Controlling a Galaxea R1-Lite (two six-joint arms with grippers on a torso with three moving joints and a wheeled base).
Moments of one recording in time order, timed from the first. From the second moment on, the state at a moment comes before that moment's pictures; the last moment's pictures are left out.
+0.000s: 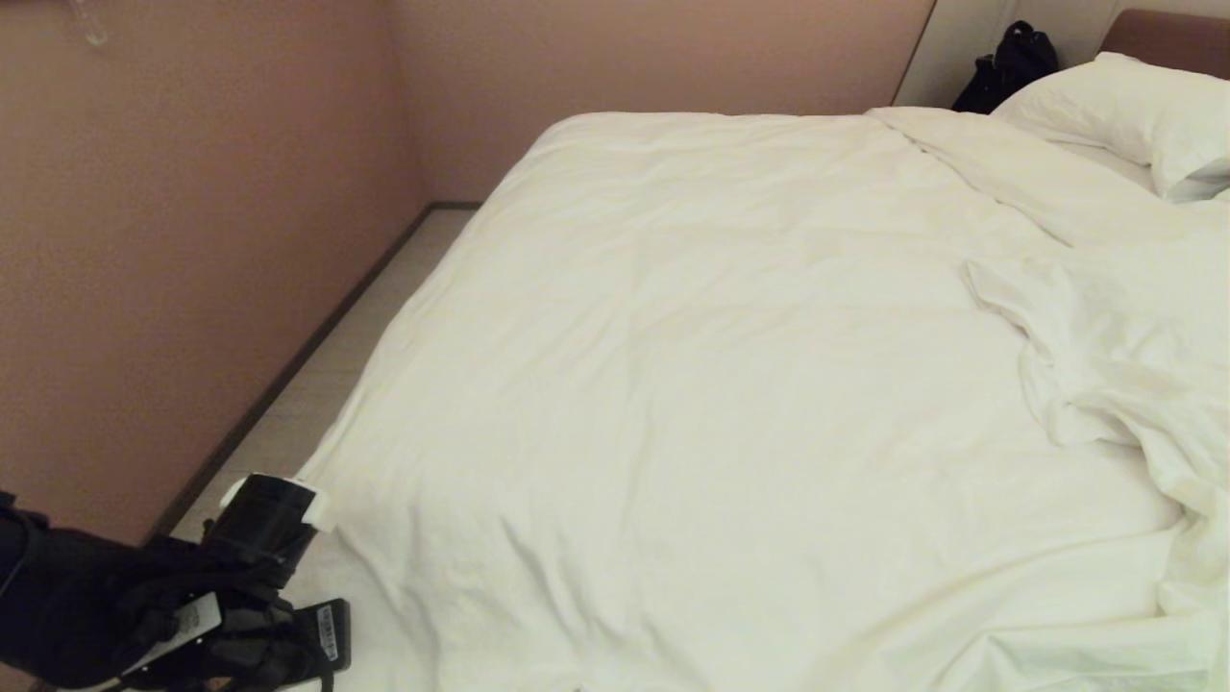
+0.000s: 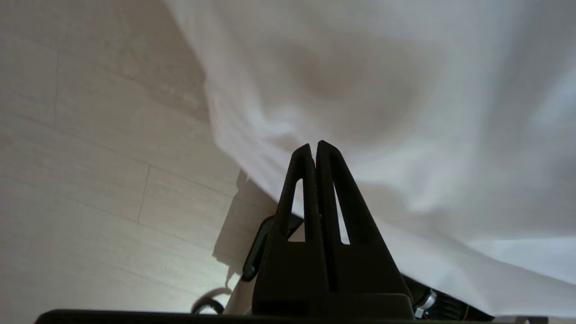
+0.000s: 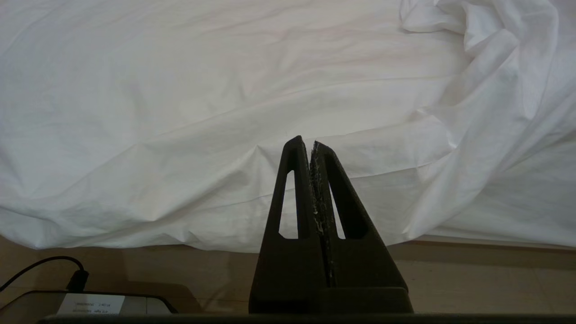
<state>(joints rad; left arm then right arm) -0.23 1.70 -0.53 0.01 0.19 -0.55 0.01 0.00 0.00 0.01 0.02 -0.04</state>
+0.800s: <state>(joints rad) -0.19 1.88 -0.34 -0.52 0.18 -0.56 0.00 0.00 0.00 0.01 0.02 -0.04</state>
